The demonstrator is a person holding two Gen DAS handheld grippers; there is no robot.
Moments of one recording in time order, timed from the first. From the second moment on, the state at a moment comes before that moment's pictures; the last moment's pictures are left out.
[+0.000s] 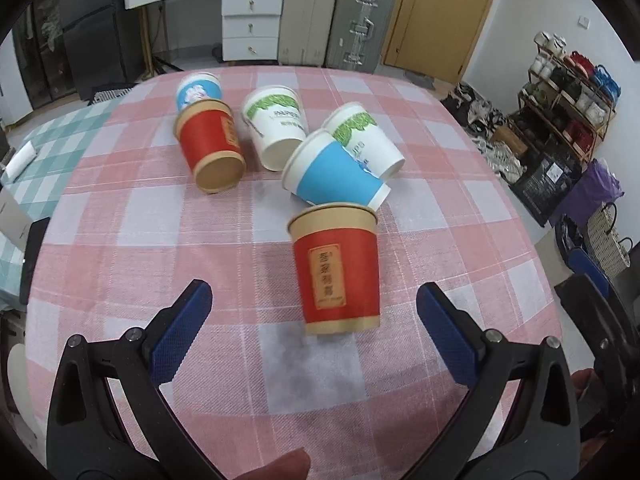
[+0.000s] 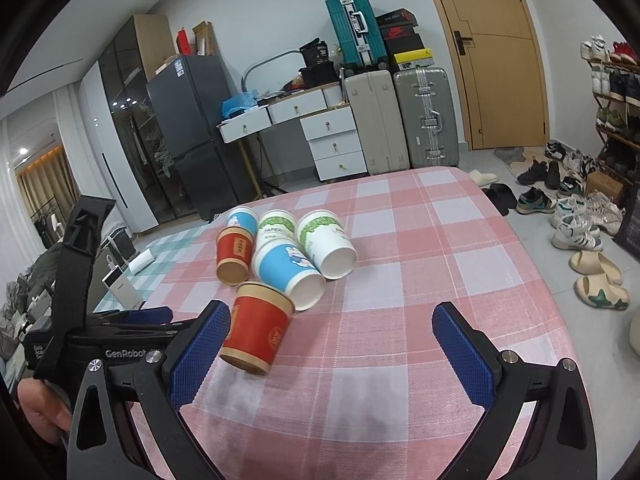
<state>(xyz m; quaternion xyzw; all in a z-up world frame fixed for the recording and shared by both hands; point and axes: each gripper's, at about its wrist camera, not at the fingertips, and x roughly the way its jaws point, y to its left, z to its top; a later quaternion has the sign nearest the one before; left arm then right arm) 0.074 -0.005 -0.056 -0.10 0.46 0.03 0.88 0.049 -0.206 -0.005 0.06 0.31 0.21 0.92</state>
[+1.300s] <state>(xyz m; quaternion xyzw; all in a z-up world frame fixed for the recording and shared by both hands) 0.043 0.028 -0.089 -0.17 0.57 0.02 0.80 0.006 -0.188 0.006 0.07 0.31 0.25 0.91</state>
